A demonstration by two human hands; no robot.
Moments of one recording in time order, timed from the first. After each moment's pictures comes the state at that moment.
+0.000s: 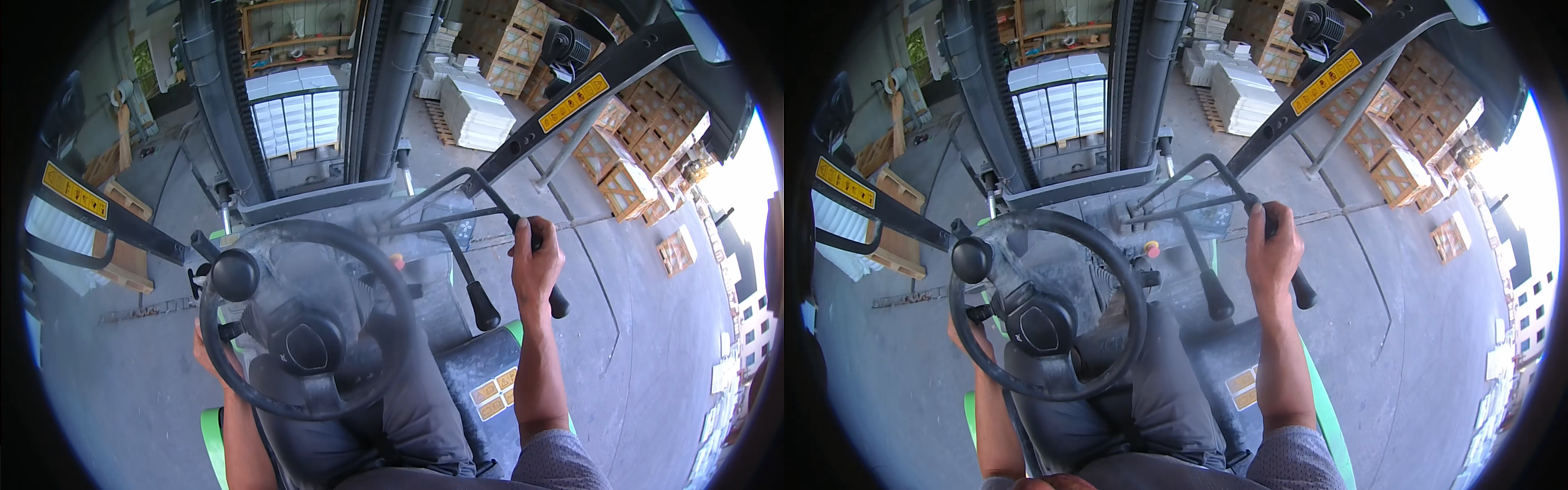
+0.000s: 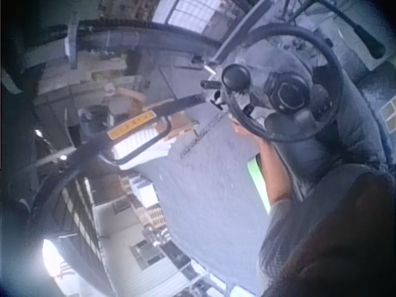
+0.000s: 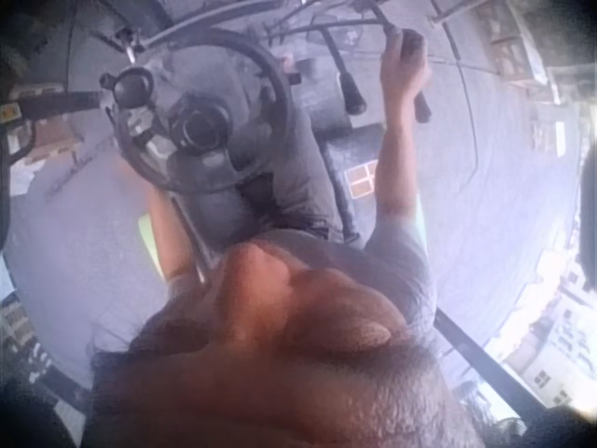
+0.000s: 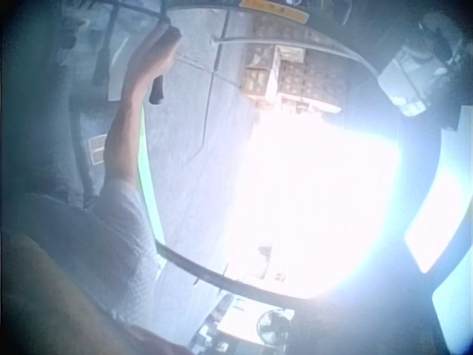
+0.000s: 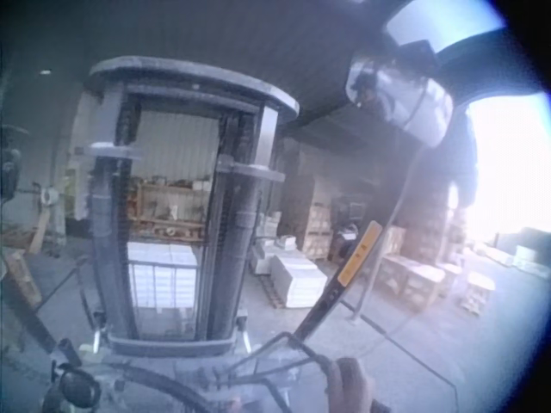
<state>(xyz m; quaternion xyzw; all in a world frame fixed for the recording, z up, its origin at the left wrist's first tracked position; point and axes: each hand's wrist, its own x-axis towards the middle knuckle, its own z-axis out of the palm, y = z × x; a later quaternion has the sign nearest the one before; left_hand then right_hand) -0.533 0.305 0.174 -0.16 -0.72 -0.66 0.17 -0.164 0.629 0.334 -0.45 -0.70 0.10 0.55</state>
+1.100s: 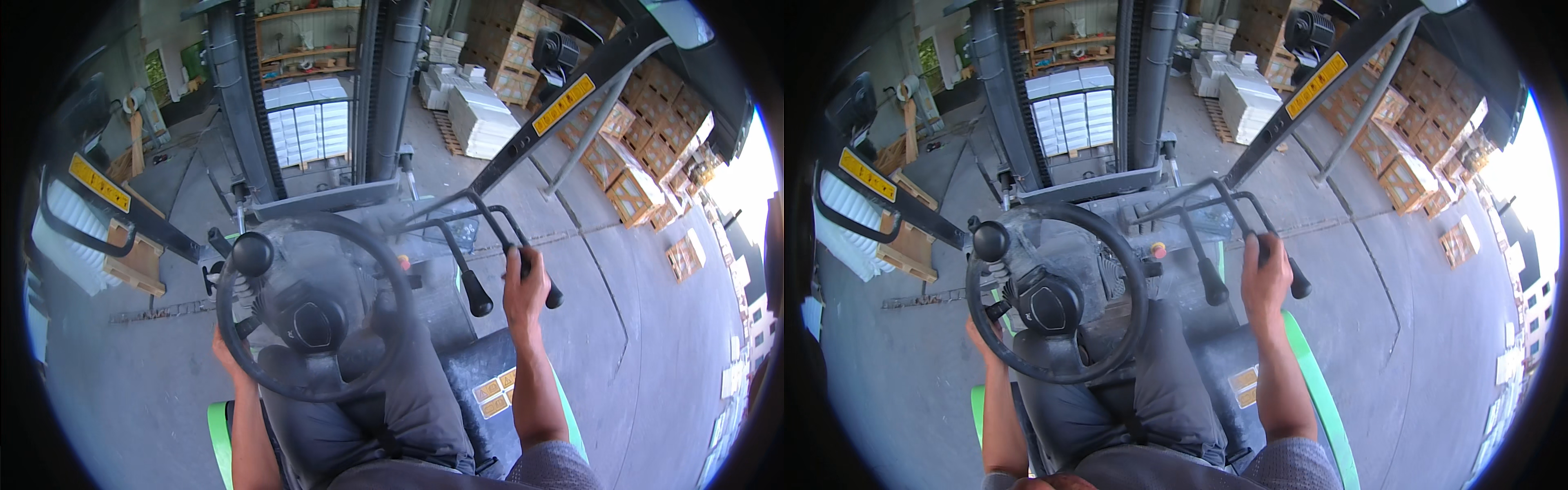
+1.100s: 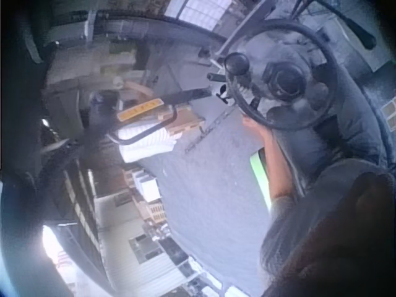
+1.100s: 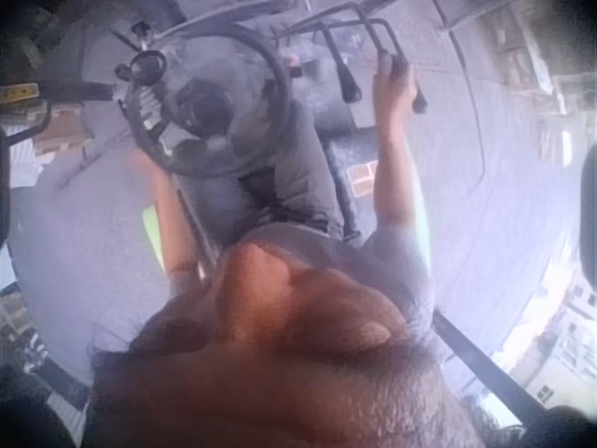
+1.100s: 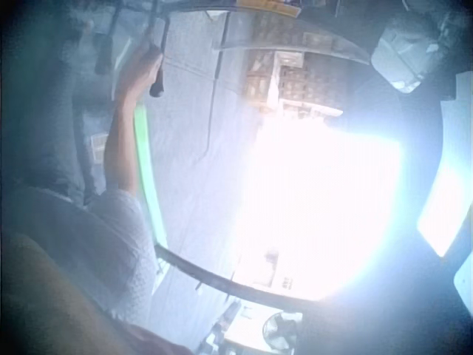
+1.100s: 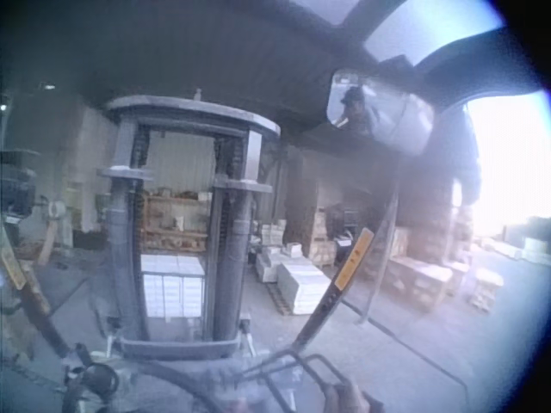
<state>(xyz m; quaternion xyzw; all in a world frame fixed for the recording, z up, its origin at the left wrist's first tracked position) -0.476 0.192 0.160 -0.16 -0.68 -0.72 -0.01 -0.056 0.524 0.335 -0.46 -0.71 0.08 0.53</state>
